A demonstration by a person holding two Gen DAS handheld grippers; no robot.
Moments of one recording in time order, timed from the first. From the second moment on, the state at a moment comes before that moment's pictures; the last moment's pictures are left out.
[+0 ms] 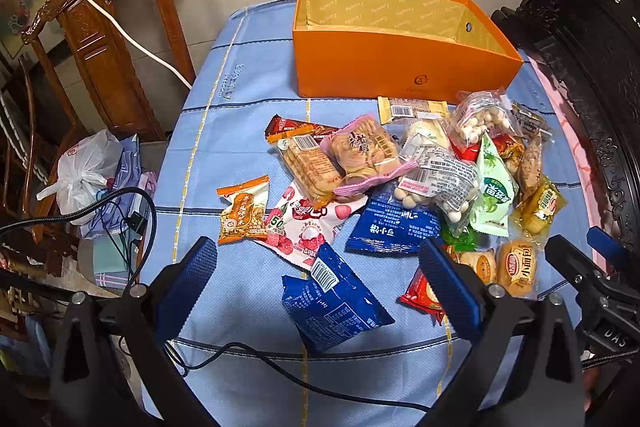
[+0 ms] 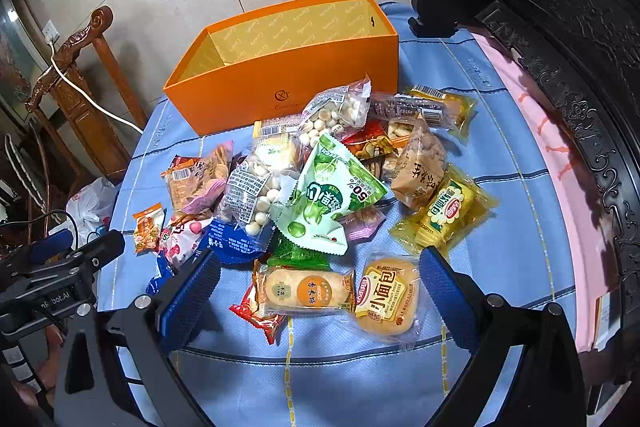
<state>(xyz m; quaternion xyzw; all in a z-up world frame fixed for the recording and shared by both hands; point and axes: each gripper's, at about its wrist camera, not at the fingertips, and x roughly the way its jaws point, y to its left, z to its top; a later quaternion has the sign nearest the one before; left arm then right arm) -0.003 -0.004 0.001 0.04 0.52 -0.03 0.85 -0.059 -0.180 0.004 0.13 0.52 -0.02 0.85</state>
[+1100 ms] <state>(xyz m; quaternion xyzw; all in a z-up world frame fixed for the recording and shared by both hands) -0.006 -0.006 -0.004 0.04 0.53 -0.03 0.85 -0.060 -0.181 0.003 0.12 0.52 -0.02 0.85</state>
